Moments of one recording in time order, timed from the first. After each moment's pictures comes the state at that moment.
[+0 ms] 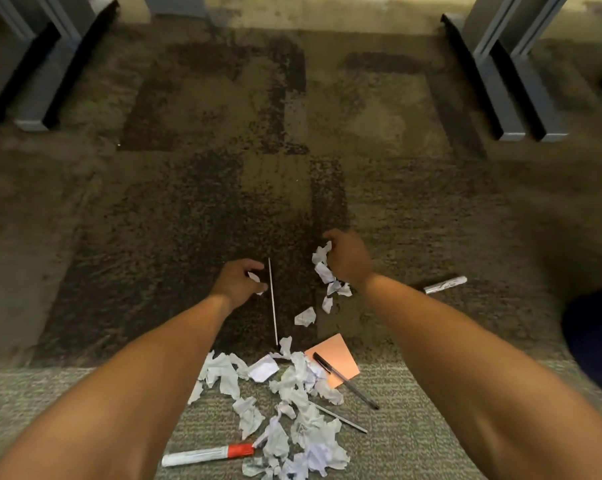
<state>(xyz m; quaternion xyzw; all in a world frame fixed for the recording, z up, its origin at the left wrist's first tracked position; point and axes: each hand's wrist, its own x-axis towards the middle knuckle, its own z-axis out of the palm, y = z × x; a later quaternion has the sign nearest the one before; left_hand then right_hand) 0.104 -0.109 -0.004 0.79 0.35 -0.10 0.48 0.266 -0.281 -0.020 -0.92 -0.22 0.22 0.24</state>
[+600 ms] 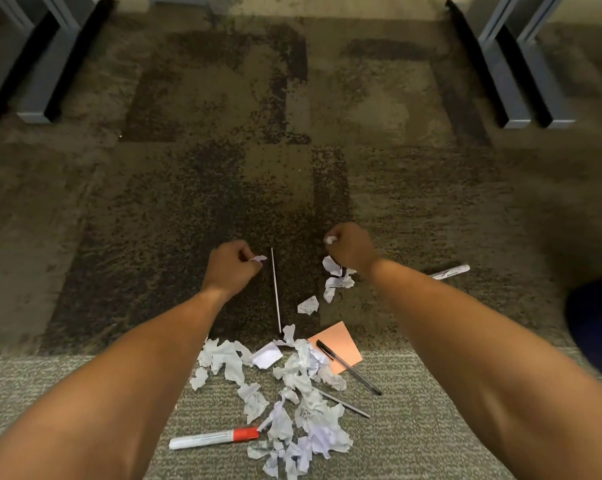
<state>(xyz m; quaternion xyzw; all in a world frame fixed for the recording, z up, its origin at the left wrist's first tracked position) 0.096 -0.097 -0.010 0.84 0.35 0.03 0.41 0.260 -0.284 -0.003 -0.91 -0.16 0.27 0.28</state>
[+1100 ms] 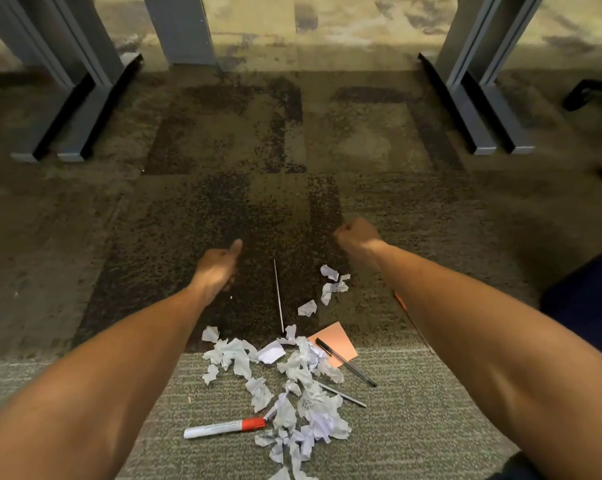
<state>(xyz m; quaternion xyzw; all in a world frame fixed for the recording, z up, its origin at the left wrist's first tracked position) 0.071 -0.091 0.056 0.74 0.42 0.00 0.53 0.251 -0.302 0.070 -0.91 -0.11 0.24 0.32</state>
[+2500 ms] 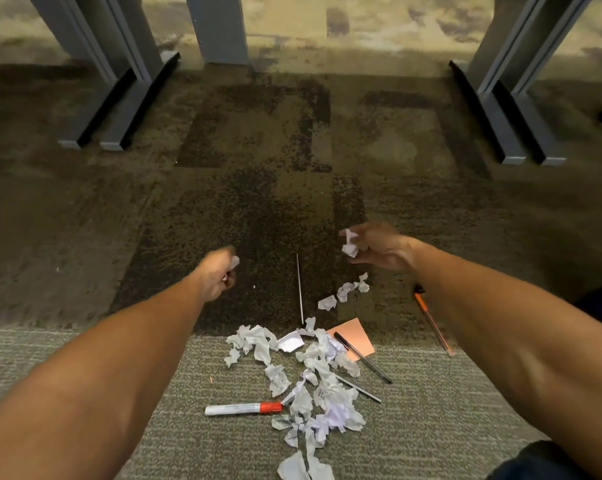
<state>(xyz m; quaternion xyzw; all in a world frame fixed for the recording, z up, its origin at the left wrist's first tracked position) 0.035 -0.066 0.055 0.51 0.53 0.04 0.67 0.243 -0.302 0.073 -0.71 -0.04 0.47 0.53</state>
